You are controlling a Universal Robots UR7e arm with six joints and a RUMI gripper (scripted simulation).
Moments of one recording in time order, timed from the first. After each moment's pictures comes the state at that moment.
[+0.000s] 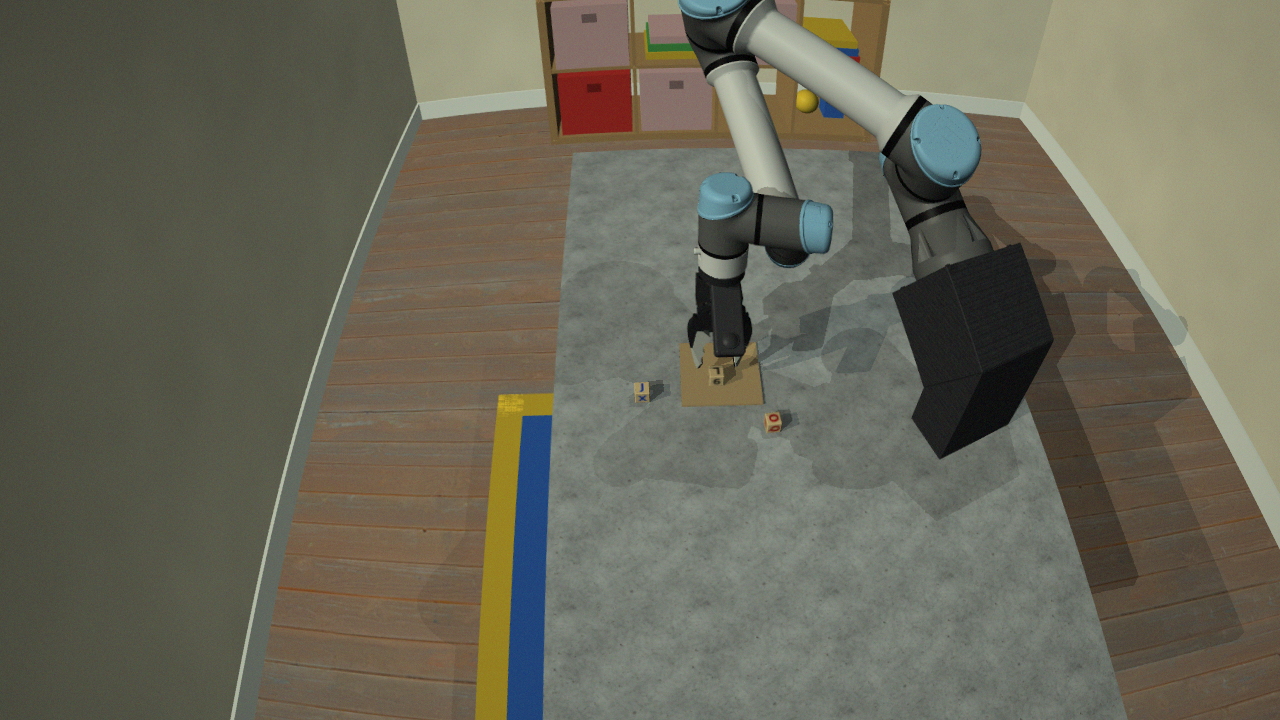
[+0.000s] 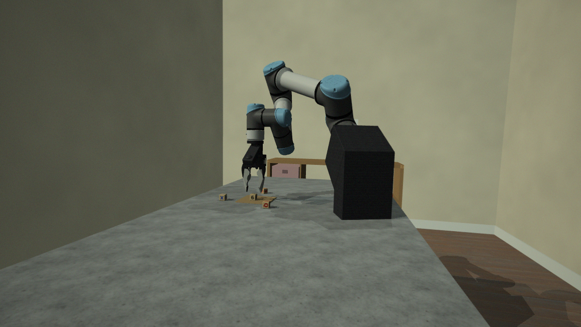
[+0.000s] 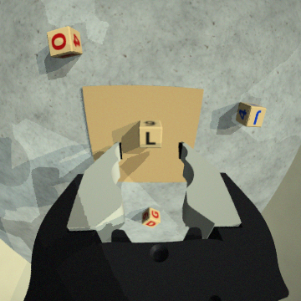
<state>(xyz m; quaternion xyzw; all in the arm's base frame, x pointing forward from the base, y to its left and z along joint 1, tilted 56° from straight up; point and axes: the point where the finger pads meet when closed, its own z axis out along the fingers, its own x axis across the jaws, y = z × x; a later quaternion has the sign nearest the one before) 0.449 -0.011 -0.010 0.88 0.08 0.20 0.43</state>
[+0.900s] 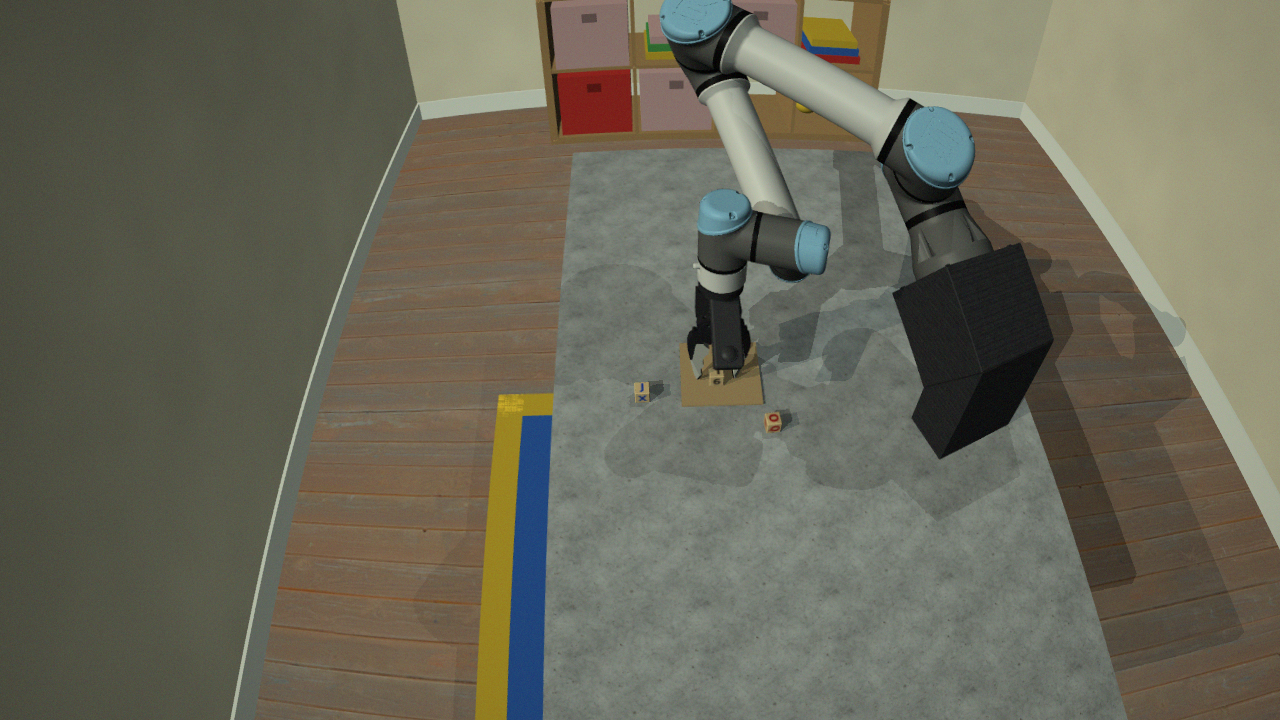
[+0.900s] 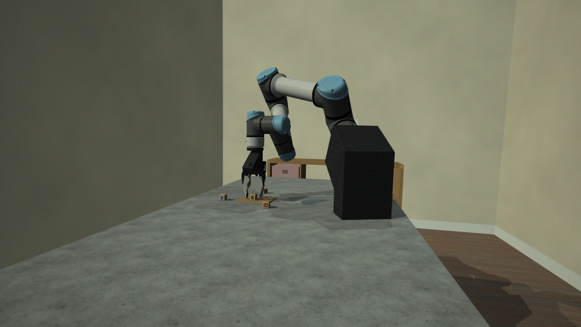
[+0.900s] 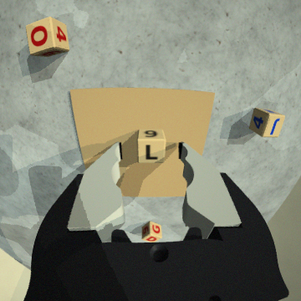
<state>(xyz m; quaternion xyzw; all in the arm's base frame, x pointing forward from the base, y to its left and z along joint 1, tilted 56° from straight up) 0.461 -0.032 -0.026 0.88 0.08 0.20 0.43</state>
